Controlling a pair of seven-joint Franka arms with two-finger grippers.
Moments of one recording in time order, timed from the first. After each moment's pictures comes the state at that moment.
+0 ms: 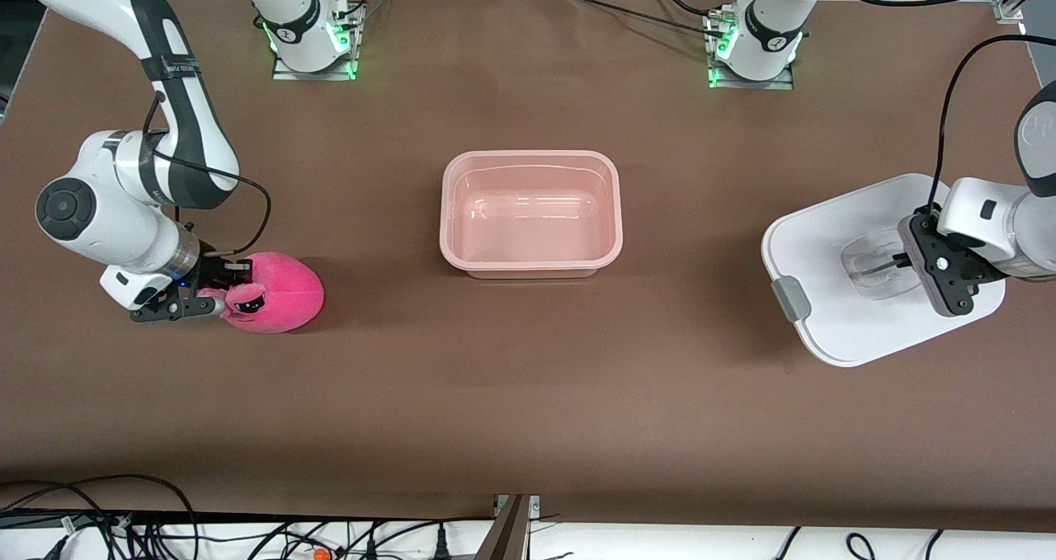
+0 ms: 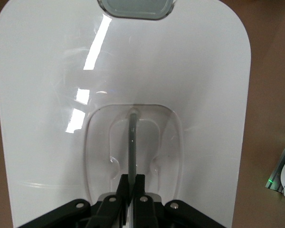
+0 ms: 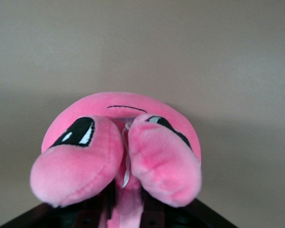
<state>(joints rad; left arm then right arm) -0.01 0.39 0.06 -1.35 0.00 1.54 1.24 0.09 0.37 -0.08 -1.88 0.05 2.25 -0.17</state>
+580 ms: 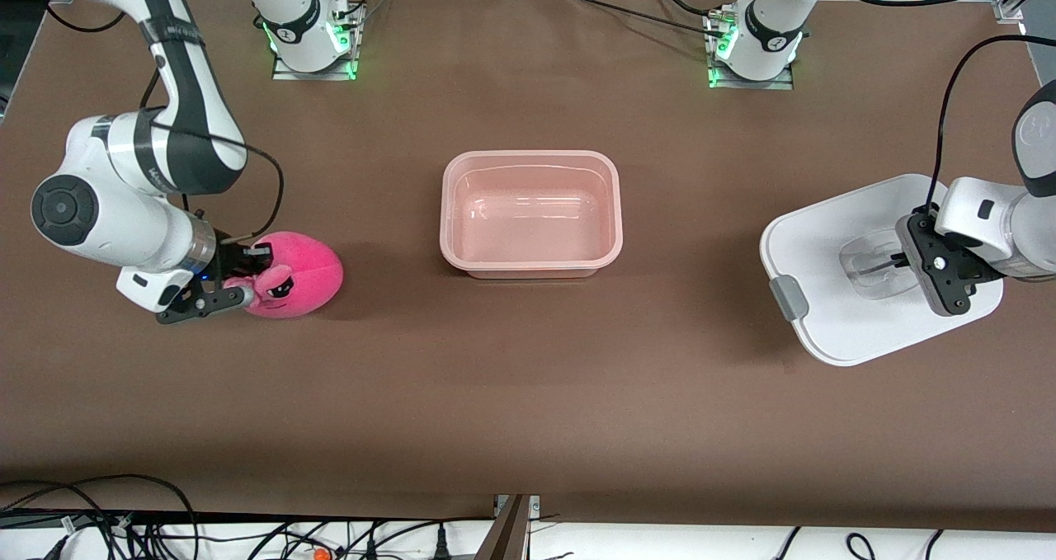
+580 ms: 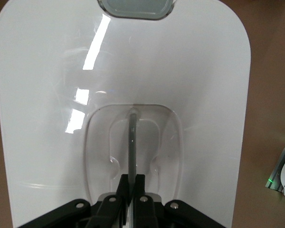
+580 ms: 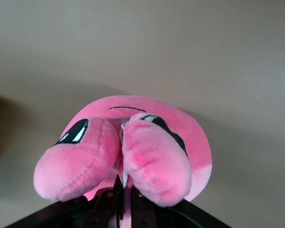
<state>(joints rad) -0.01 0.39 0.06 -1.35 0.00 1.54 1.24 0.11 0.35 0.05 -1.66 0.05 1.88 -0.19</state>
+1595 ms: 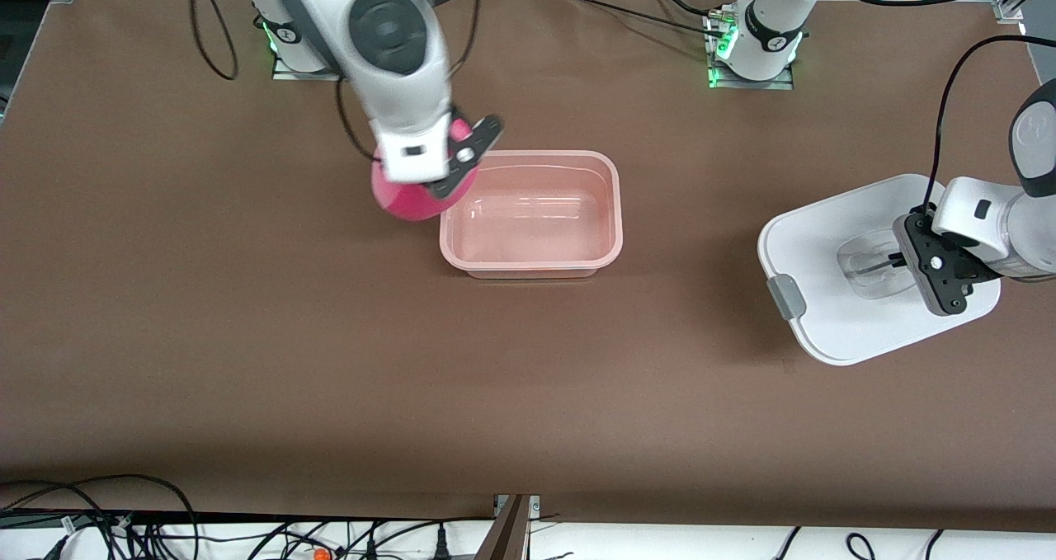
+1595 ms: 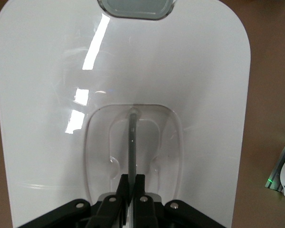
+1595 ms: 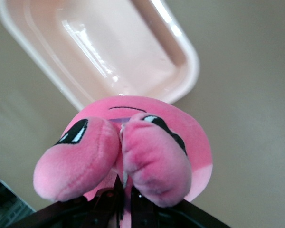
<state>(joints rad) -0.01 0.39 0.05 -1.35 0.00 1.54 1.24 0.62 0.48 0.14 -1.14 -0.03 1.35 -0.25</state>
